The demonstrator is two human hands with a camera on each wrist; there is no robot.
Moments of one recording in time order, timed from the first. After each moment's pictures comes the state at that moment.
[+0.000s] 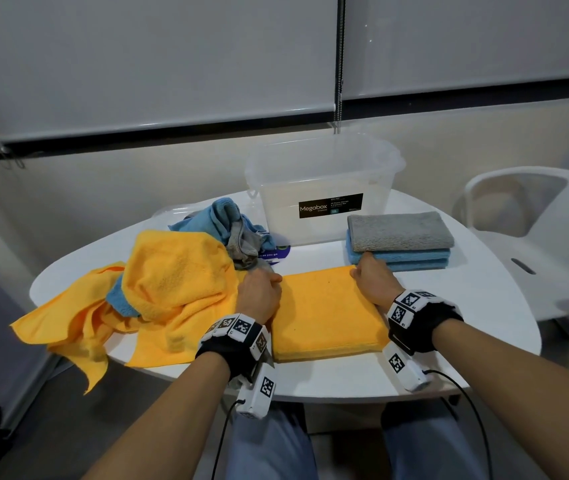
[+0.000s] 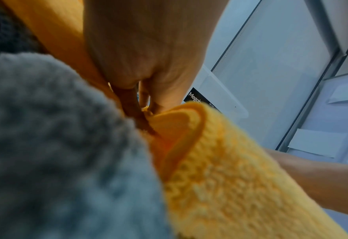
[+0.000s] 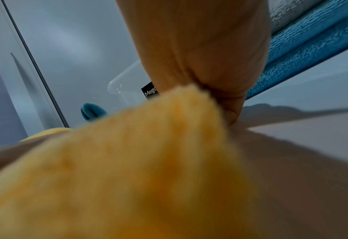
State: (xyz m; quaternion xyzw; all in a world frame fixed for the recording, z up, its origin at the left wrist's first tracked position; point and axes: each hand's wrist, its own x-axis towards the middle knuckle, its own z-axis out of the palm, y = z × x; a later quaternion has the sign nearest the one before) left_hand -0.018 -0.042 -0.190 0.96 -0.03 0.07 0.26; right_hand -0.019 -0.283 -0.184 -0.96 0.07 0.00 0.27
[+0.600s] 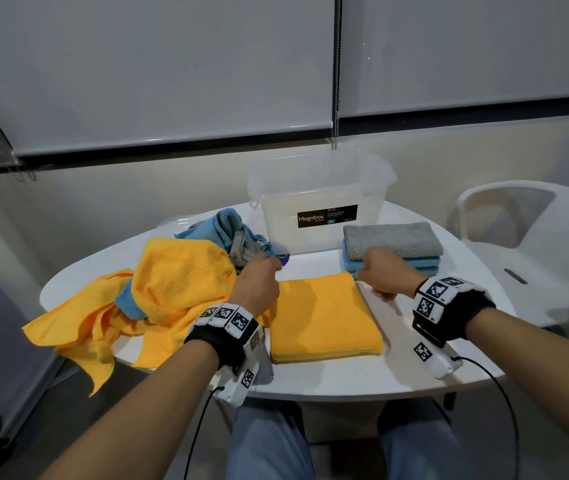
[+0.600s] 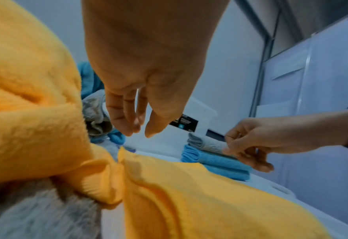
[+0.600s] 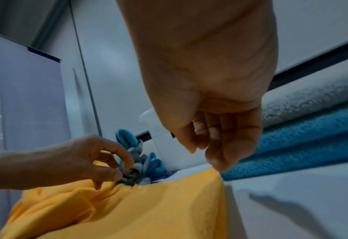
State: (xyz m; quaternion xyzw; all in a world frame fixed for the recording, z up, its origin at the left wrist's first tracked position) left_hand -0.024 -0.039 -0.145 0.97 -0.14 0.11 0.16; right_hand -0.049 -0.304 -0.110 -0.97 0.00 0.05 0.23
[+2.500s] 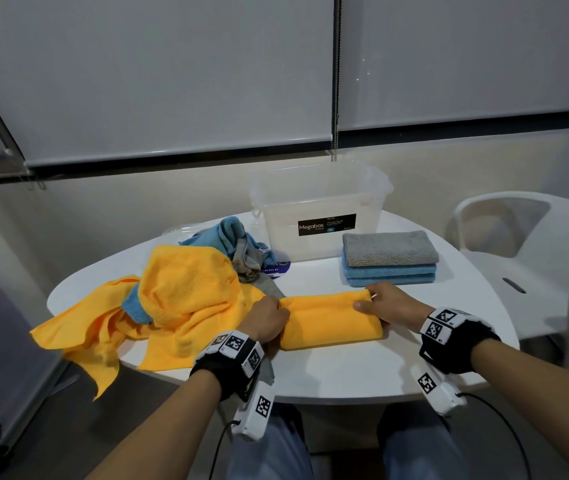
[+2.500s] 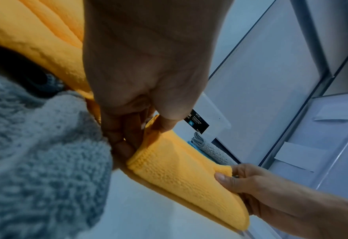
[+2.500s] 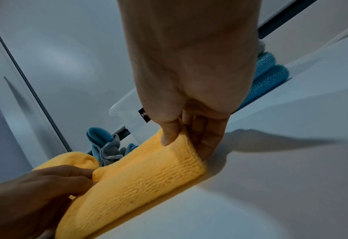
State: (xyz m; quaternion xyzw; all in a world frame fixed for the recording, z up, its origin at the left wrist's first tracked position) left_hand -0.066 -0.043 -0.162 0.95 -0.05 -0.09 0.30; right_hand -0.072 -0.317 -0.158 -0.92 -0.01 0.08 0.37
